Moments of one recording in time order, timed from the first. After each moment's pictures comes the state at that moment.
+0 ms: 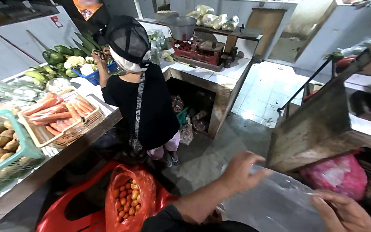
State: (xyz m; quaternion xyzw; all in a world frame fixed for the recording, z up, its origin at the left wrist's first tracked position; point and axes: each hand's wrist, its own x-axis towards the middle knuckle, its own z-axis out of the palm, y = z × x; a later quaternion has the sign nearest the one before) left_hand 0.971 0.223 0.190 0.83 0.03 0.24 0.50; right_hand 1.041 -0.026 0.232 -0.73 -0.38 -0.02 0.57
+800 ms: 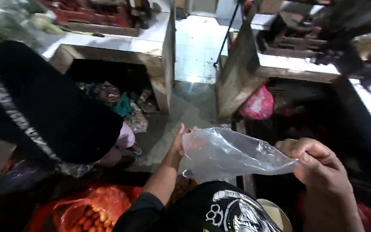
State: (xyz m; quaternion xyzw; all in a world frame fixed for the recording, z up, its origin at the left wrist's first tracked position) left_hand 1.017 0.243 0.056 0.30 0.14 -0.10 0.94; right_hand 1.048 -0.102 0.269 -0.60 -0.39 0.13 0.69
